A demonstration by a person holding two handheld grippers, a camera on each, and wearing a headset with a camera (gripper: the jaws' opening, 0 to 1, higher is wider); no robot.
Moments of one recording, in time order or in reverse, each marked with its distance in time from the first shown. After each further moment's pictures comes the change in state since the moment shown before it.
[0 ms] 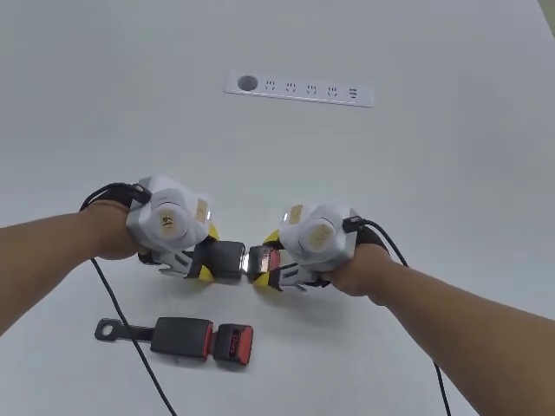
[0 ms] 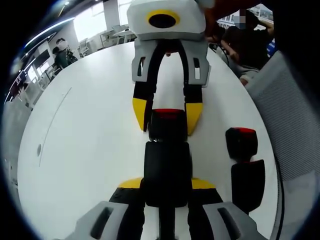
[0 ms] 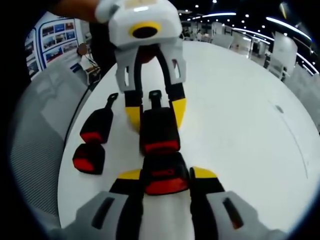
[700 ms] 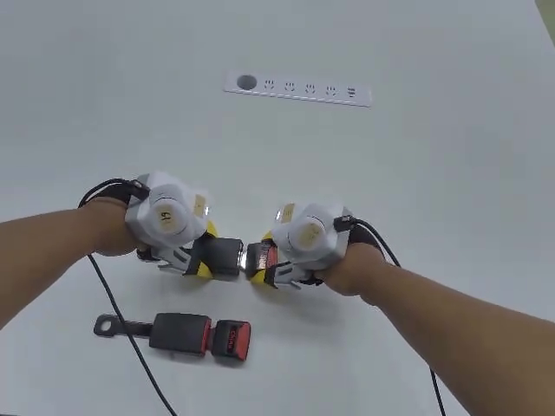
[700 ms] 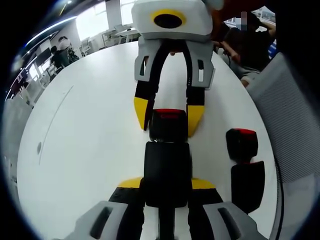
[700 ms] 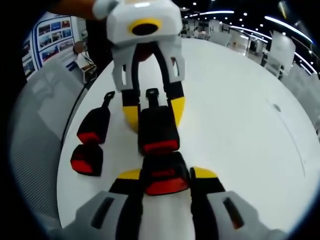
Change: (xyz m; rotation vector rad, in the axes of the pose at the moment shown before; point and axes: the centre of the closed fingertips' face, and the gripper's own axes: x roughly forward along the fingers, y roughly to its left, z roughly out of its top) left arm 0.000 0.000 0.001 -0.017 -0.003 0.004; right arm 0.000 -0.001 -0.001 0.009 0.026 -0.034
